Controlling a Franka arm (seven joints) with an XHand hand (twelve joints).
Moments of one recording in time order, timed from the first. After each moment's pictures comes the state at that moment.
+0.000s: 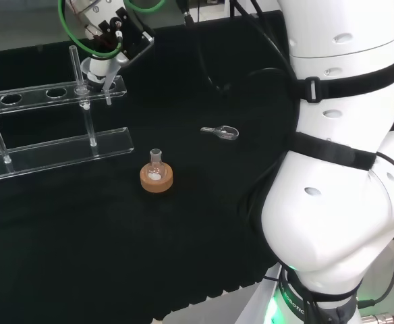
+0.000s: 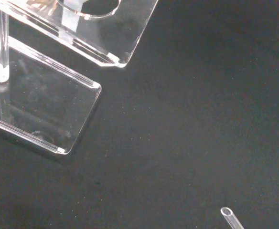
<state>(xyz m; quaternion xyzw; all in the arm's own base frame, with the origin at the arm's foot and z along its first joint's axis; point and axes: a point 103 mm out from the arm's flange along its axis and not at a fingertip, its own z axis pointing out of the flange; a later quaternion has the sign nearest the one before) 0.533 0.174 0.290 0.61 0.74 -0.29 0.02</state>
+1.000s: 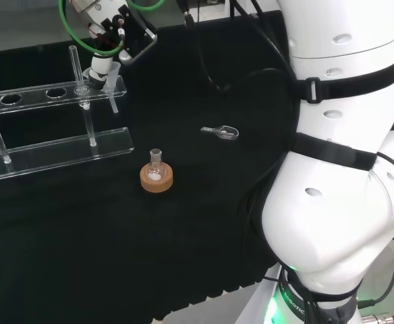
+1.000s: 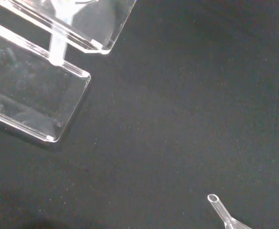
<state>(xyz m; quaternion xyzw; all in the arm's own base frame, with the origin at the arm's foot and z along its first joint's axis) 0.529 0.166 0.294 0.61 0.73 -0.31 0.02</state>
